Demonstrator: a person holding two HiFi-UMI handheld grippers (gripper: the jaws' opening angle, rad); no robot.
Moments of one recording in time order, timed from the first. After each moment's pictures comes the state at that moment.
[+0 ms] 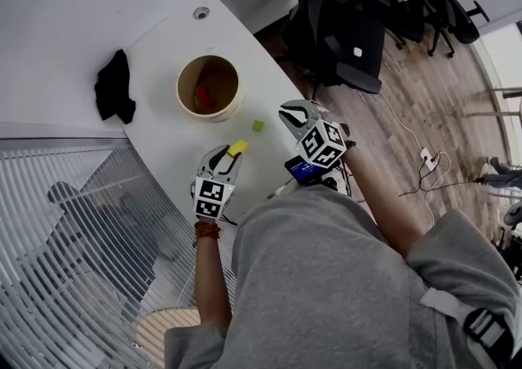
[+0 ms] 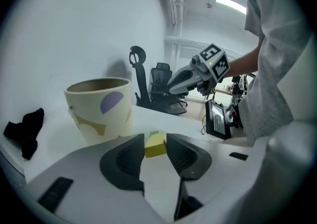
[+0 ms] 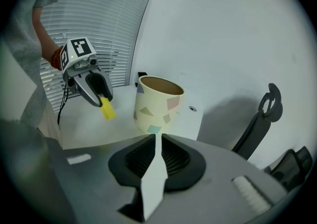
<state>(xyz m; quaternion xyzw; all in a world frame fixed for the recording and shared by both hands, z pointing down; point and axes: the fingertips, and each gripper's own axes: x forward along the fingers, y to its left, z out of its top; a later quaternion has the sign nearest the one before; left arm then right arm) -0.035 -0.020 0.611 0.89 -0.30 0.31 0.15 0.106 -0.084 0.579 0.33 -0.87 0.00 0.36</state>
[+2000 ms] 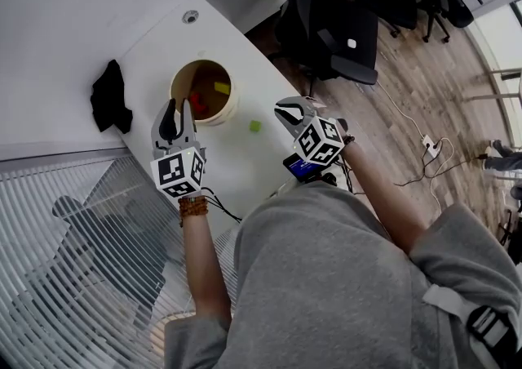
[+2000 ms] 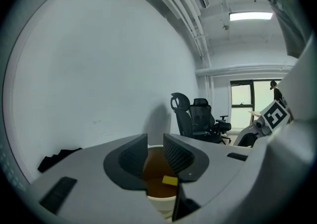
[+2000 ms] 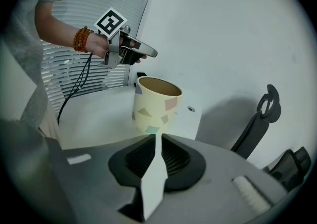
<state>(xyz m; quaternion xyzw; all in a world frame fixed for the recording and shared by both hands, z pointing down) -0.084 -0.173 0.454 0.84 -0.52 0.11 0.06 0.107 -0.085 0.574 0.34 -0.87 -0.01 0.36</state>
